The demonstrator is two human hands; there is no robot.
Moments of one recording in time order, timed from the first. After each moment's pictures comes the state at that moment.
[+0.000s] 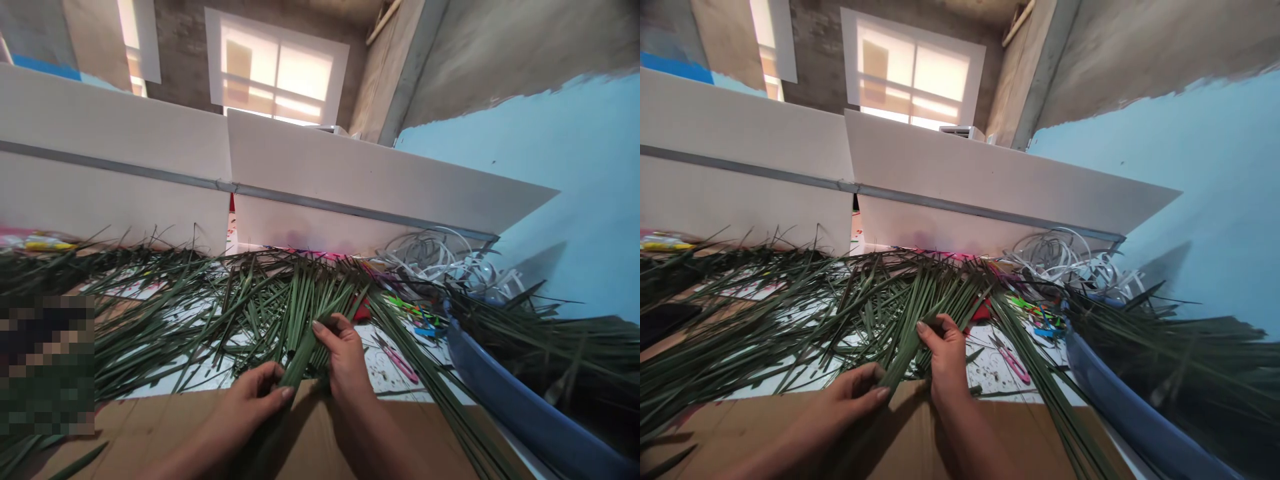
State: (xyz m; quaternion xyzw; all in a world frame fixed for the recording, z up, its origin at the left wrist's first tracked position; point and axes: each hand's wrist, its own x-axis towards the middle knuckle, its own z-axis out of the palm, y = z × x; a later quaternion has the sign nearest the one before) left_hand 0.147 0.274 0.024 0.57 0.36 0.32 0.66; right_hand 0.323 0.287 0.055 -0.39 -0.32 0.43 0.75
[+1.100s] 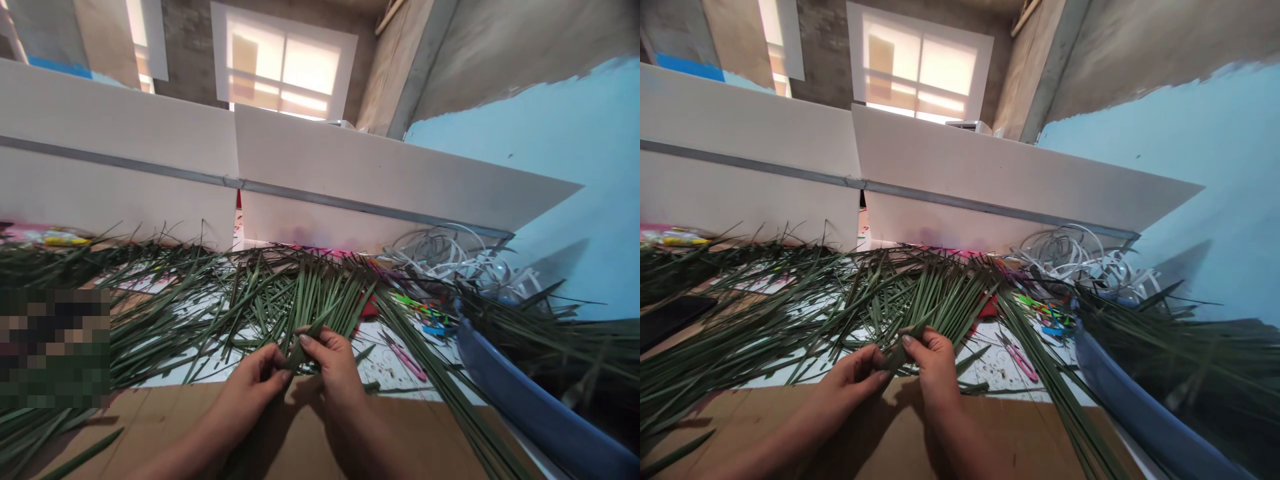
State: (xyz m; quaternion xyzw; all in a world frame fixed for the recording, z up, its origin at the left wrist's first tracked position) left_hand 0.143 0.273 0.052 0.62 0.39 0.37 0.57; right_hand 0.302 0.271 0.051 -0.42 -0.38 0.52 0.64
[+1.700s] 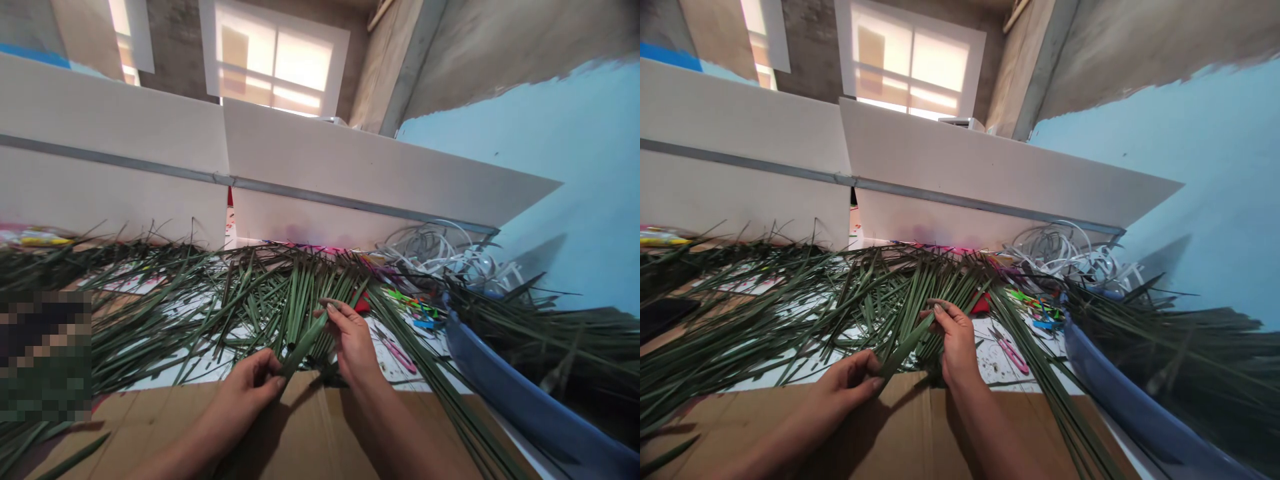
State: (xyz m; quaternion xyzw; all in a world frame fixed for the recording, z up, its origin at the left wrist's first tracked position) left_hand 0.145 0.269 0.050 0.62 0.40 0.35 0.58; right_hand 0.342 0.288 0.073 -0.42 -0.33 0.45 0.72
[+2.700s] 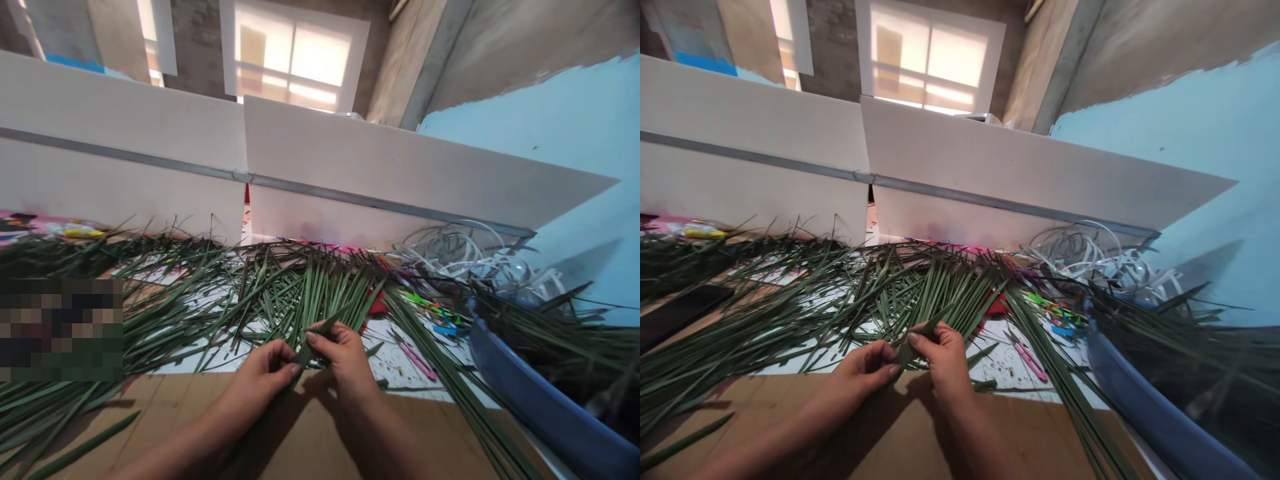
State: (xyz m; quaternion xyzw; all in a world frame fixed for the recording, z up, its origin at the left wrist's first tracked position) left_hand 0.143 0.274 0.052 0.58 0.41 0.36 0.60; right_hand 0.308 0.272 0.053 -0.42 -0.40 0.51 0.63
